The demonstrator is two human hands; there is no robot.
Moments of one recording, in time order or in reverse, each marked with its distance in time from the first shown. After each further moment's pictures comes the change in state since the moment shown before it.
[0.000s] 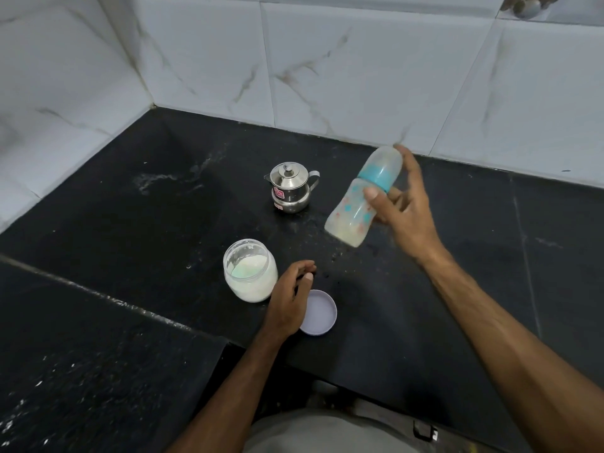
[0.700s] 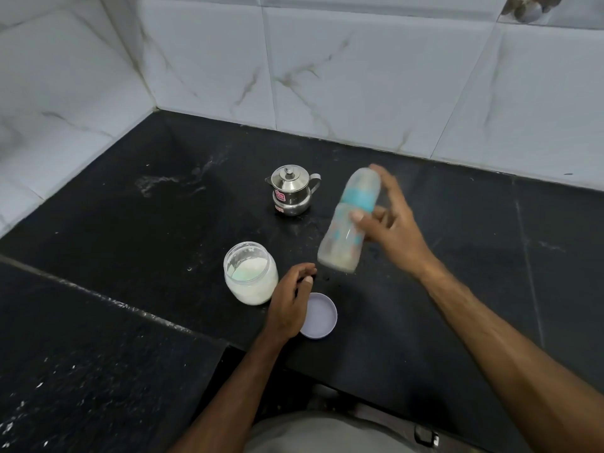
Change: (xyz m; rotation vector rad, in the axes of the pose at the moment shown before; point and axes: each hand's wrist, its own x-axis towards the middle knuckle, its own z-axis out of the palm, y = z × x) left_hand 0.002 -0.004 0.000 0.011 0.015 0.021; right_hand -0.007 0.009 0.006 0.027 -0.125 0.070
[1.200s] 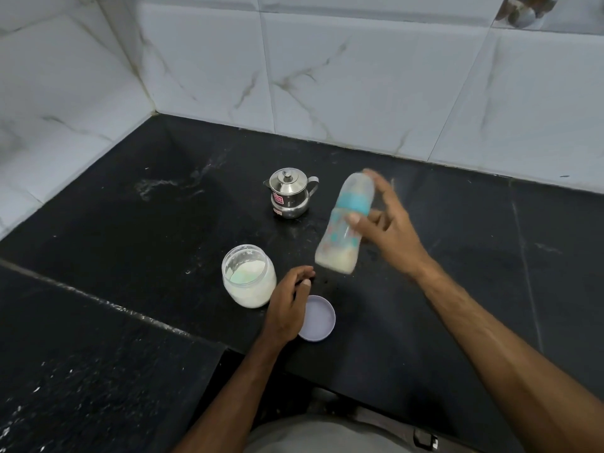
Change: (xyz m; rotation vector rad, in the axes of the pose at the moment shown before) left_hand -0.001 0.002 0.000 0.005 -0.007 0.000; right_hand -0.001 -0.004 0.002 0.002 -0.006 0.023
